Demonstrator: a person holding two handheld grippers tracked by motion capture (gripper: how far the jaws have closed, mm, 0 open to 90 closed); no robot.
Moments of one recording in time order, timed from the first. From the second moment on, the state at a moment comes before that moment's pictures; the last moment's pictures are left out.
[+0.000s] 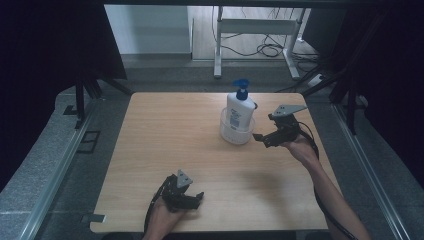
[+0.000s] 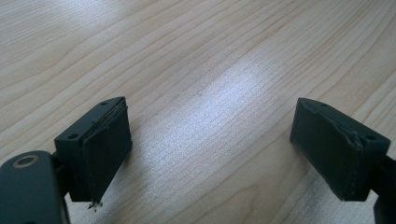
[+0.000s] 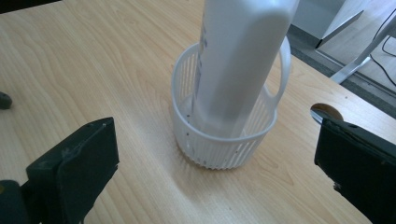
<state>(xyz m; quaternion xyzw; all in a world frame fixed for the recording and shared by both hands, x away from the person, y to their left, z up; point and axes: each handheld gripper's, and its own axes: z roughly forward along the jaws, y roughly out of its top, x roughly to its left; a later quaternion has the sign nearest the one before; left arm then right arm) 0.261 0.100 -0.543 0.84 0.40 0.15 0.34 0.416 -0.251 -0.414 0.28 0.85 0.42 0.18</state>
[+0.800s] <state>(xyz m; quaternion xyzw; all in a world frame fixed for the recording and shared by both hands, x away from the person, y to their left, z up) 0.261 0.099 -0.543 0.84 0.40 0.15 0.34 0.380 -0.263 -0.440 0.27 0.85 0.41 0.18</state>
